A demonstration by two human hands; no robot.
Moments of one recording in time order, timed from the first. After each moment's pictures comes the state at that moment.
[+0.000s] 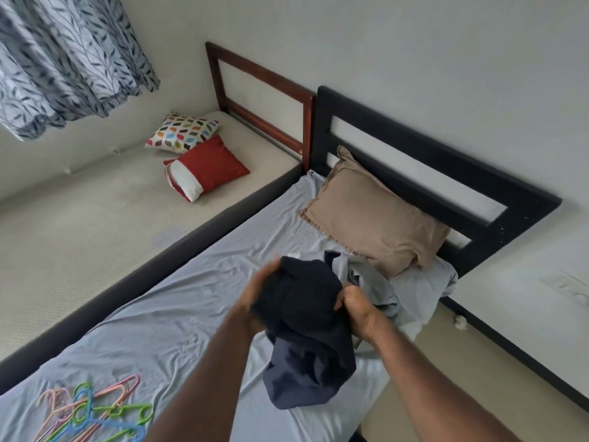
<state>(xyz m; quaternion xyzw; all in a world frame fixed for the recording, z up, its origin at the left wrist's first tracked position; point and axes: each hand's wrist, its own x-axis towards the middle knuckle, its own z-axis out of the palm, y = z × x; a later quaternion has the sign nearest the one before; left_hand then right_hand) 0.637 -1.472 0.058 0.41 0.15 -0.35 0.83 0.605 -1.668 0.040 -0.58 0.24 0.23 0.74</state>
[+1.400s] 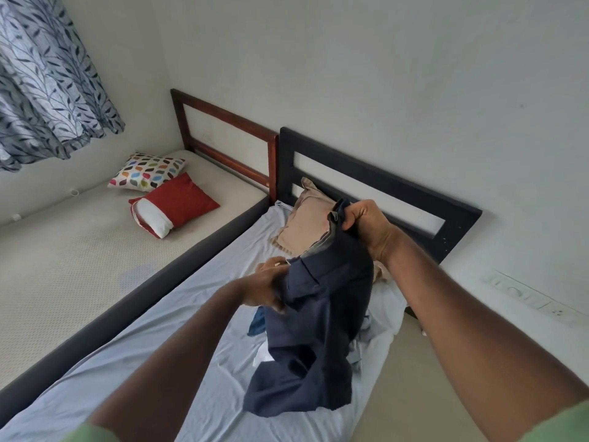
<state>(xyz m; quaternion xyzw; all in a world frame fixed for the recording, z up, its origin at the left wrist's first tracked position) 0.686 -1.476 0.109 0.87 -0.33 -0.30 0.20 0.626 -1.691 0.255 -0.55 0.08 0.13 0.82</state>
